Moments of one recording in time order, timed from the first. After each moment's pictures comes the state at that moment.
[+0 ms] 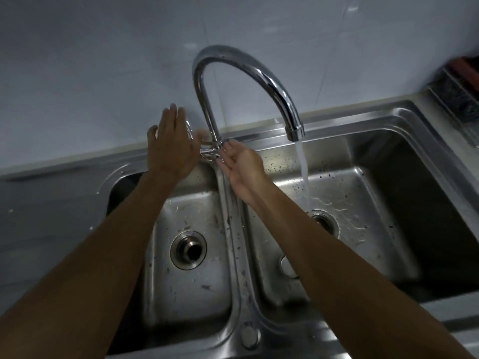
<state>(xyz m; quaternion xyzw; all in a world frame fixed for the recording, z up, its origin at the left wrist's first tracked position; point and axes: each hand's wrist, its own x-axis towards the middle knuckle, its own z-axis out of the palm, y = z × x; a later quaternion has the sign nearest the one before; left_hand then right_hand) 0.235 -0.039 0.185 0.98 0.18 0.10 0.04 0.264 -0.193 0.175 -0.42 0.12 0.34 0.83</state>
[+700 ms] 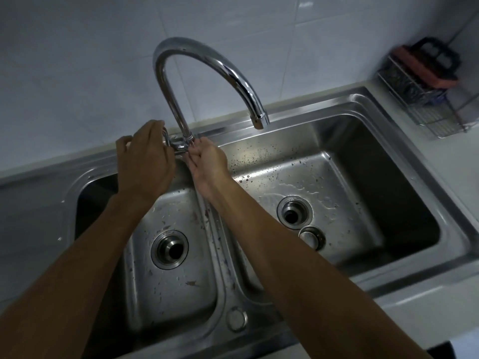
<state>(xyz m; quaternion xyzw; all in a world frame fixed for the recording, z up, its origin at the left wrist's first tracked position) 0.199 -0.055 0.192 0.98 0.10 0.14 0.04 0.253 -0.166 0.166 -0.34 0.17 0.31 0.87</state>
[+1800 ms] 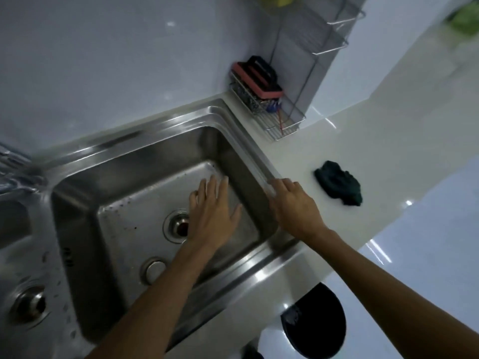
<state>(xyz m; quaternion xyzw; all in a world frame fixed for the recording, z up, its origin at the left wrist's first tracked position) 0.229 -0.423 0.127 0.99 -0.05 -0.04 0.15 0.239 -0.633 0.160 -0.98 -0.10 0.06 0.13</state>
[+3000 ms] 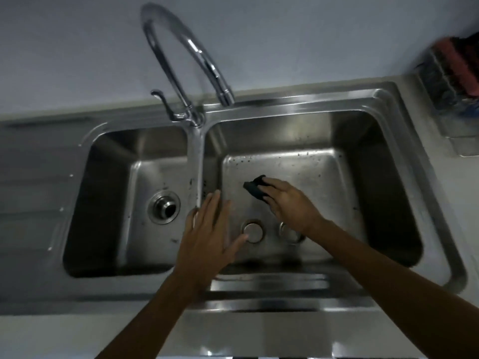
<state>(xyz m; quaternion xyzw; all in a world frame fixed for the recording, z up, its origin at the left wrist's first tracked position) 0.080 -0.283 0.110 0.99 0.13 -0.05 0.10 0.261 -0.453 0.083 -0.87 -0.42 0.16 0.21</state>
